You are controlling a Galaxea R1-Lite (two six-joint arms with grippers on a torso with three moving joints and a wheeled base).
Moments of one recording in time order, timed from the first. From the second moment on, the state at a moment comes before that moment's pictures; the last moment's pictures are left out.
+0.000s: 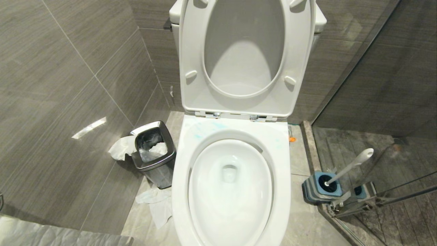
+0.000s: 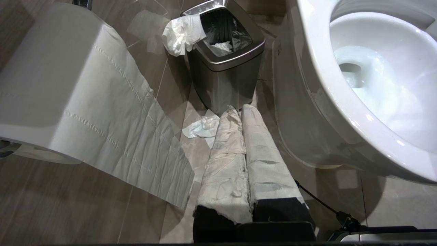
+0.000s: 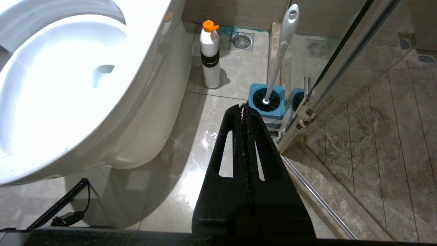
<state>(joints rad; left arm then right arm) 0.00 0.00 0.00 0.01 -0.01 0.00 0.00 0.00 0.00 0.00 -0.01 0.05</state>
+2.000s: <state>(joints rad) 0.00 0.00 0.00 0.01 -0.01 0.00 0.00 0.00 0.00 0.00 -0.01 0.05</state>
